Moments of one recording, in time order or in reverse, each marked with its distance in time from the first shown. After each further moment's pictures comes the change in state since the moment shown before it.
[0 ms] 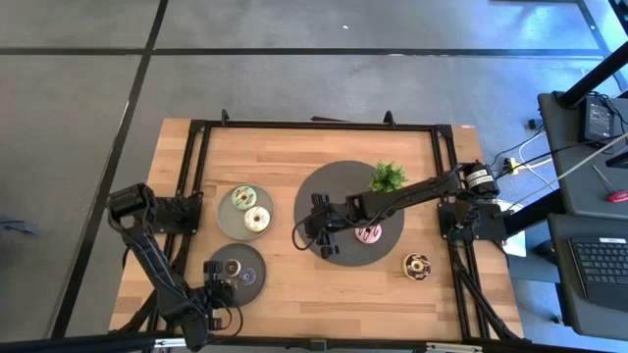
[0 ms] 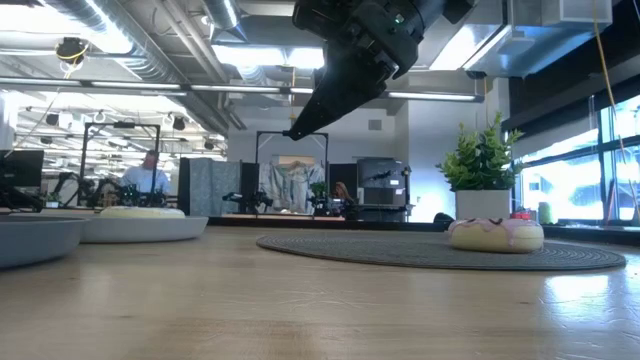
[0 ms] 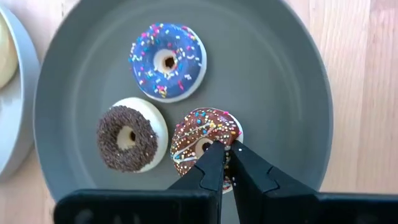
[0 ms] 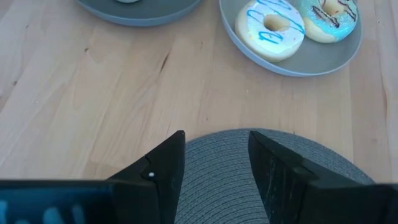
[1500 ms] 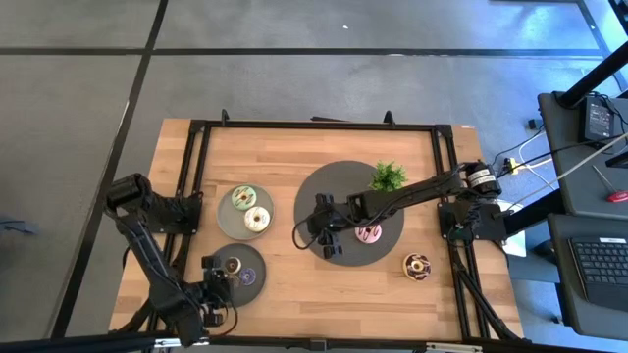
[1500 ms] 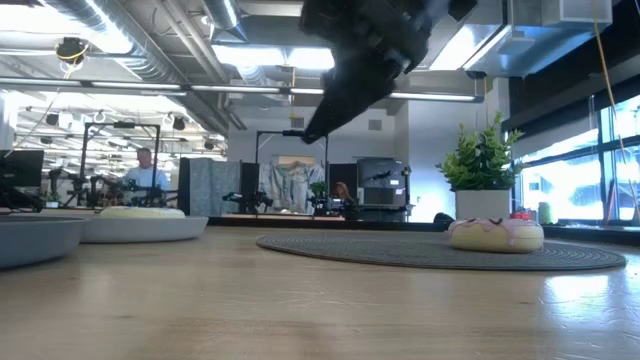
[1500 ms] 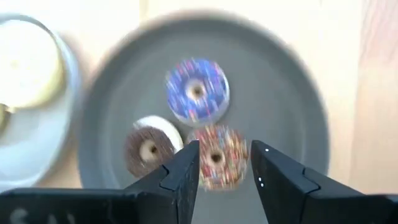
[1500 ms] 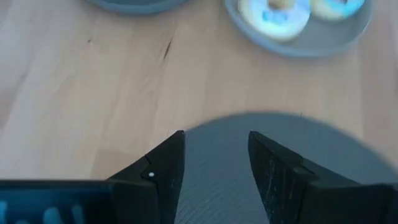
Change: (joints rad) left arm 0.002 -0.080 0.007 -0.055 -0.095 -0.043; right arm 0.001 -0.012 0.001 -0.056 -0.012 0.056
